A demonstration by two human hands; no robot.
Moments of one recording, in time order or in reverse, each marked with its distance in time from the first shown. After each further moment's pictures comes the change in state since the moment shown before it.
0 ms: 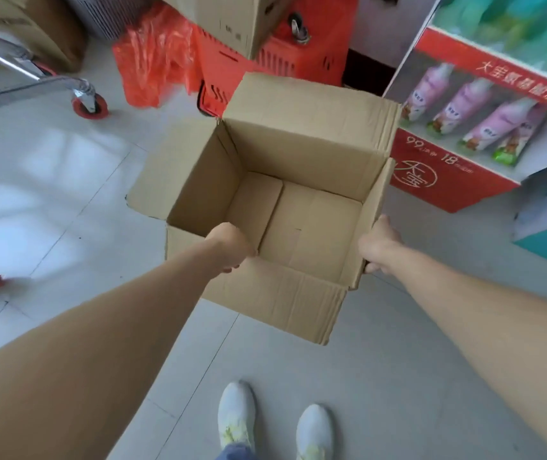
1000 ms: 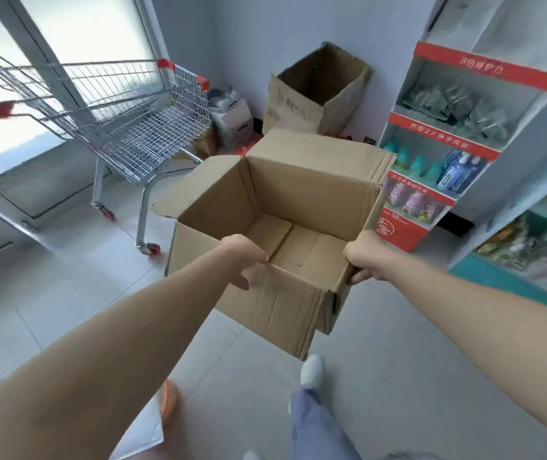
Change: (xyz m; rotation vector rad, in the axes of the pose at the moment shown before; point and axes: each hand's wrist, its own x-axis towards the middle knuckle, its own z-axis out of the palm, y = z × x) left_hand -0.615 -0.150 -0.007 -0.300 0.231 -0.021; right_hand -0.573 0.128 -0.149 0.121 -0.124 -0.341
